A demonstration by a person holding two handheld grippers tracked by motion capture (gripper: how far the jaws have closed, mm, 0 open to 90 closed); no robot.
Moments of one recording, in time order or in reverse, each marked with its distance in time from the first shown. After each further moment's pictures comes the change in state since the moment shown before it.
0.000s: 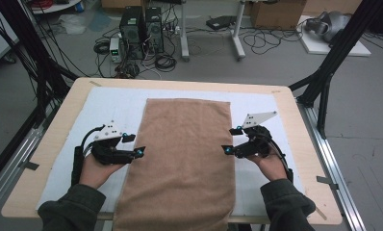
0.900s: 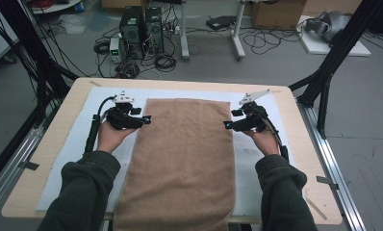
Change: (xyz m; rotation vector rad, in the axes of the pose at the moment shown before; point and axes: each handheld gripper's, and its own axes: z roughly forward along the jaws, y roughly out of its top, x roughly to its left) left arm 0.079 0.032 0.076 0.076 0.101 -0.088; right arm -0.074 0.017 0.030 0.056 -0.123 0.056
